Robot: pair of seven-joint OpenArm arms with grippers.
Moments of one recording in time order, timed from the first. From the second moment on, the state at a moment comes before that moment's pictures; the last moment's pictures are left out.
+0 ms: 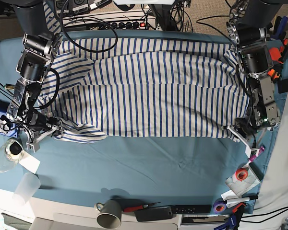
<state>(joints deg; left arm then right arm) -20.2 -10.0 -17.7 66.6 -11.0 -20.6 51.7 27.0 21.7 22.6 51.1 16.5 27.8 -50.0</state>
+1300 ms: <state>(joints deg) -18.2 -13.8 -17.7 79.8 -32.0 -21.4 73.5 22.8 26.2 22.5 73.1 32.5 30.8 -69.7</state>
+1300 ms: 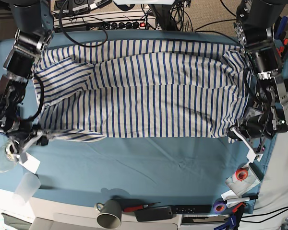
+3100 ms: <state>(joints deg) 9.5 -13.8 -19.1 112.9 -30.4 -21.4 68.7 14.1 25.9 39.0 74.3 37.0 38.0 -76.3</state>
